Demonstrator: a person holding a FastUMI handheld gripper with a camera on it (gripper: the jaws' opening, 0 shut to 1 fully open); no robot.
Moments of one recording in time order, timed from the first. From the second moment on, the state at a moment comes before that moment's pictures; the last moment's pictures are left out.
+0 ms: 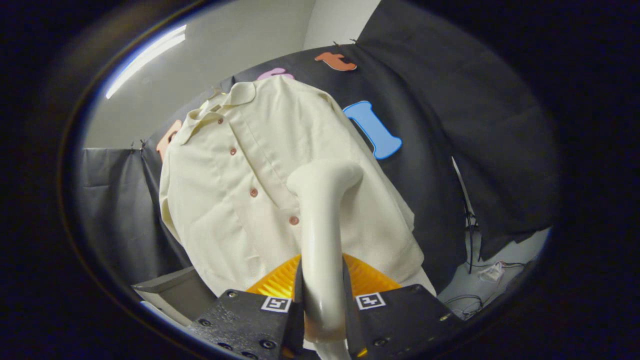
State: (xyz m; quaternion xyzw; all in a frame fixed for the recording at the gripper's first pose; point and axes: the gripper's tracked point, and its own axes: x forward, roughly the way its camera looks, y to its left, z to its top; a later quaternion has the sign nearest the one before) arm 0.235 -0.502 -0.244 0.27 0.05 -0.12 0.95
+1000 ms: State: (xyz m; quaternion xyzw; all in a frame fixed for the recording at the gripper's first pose) arm 0.179 -0.477 -0.364 0.35 0.12 -0.16 0.92
